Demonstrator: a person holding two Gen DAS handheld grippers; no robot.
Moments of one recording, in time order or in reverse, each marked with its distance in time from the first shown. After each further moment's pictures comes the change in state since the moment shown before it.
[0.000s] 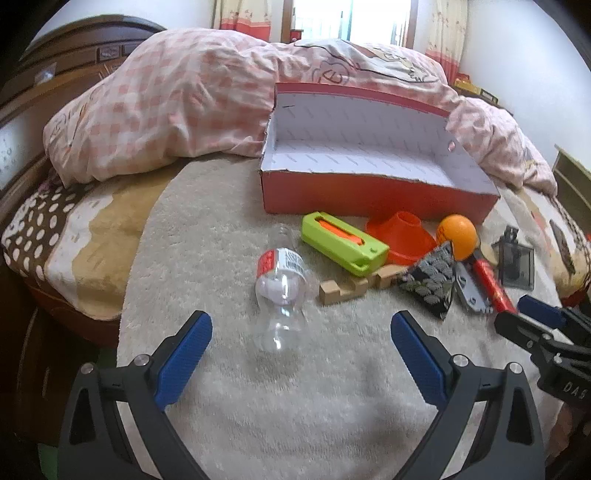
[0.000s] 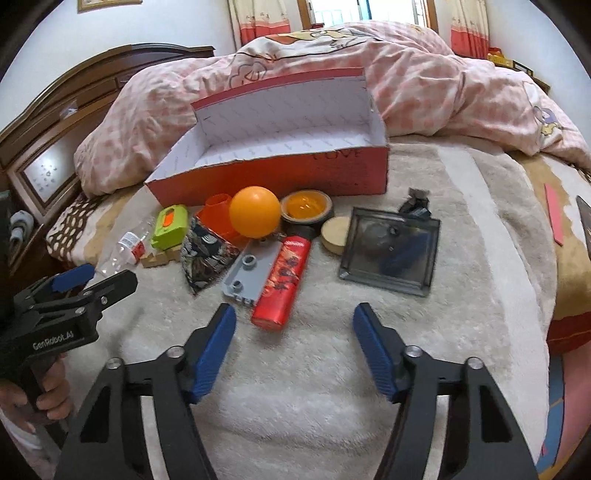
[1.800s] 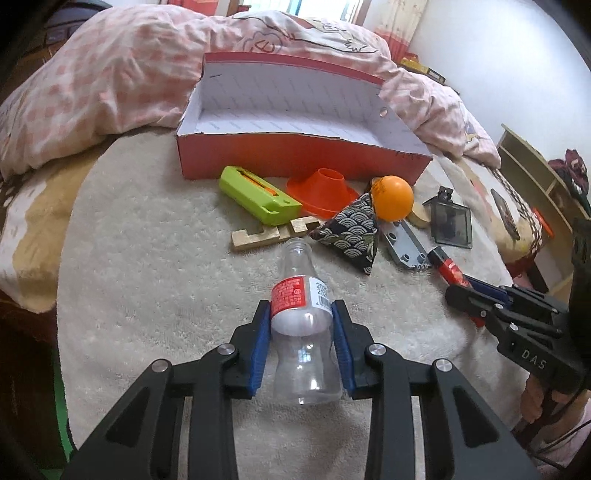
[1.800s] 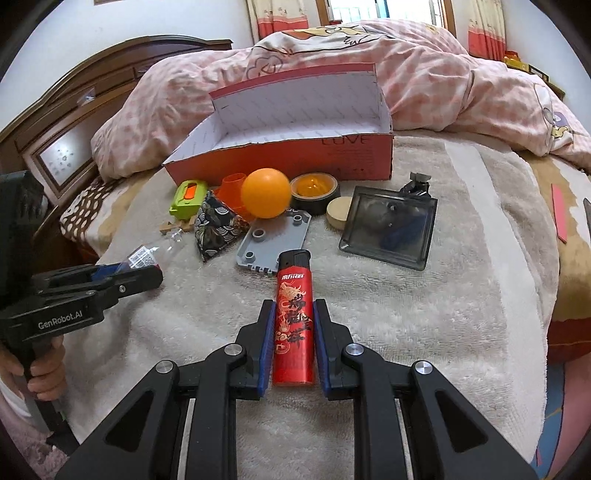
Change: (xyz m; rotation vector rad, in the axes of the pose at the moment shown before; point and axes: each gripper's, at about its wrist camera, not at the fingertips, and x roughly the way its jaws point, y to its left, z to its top) left arm -0.002 -0.022 -0.022 0.077 0.112 -0.254; right arm -0.012 -0.009 -0.020 -0.043 0.023 0.048
